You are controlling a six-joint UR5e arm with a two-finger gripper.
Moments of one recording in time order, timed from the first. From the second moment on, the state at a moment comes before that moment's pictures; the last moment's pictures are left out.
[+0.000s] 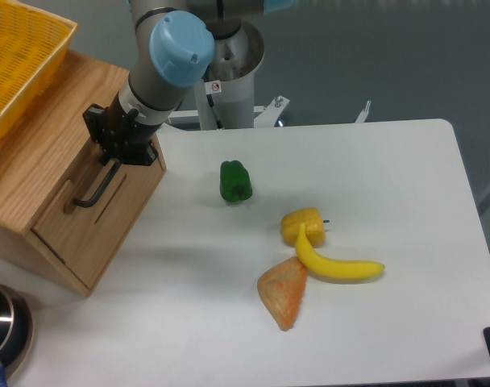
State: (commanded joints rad) arm 2.27 -1.66 -1.62 -1.58 1.01 0.70
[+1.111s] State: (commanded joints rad) arm 2.27 -1.68 -1.62 -1.57 1.02 0.71
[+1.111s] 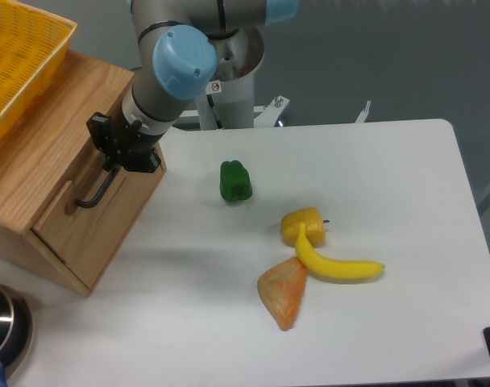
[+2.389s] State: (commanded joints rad) arm 2.31 -1.68 -1.61 -1.57 1.02 0.71
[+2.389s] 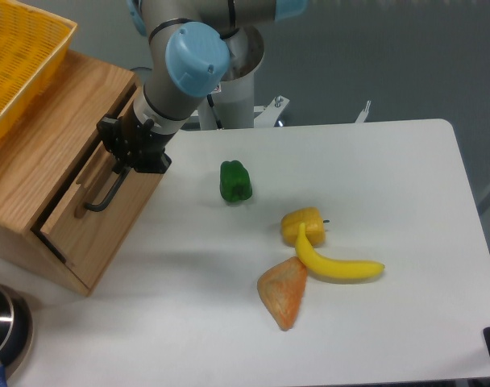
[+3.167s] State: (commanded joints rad) arm 2.35 -1.69 -1.61 -1.56 1.06 0.72
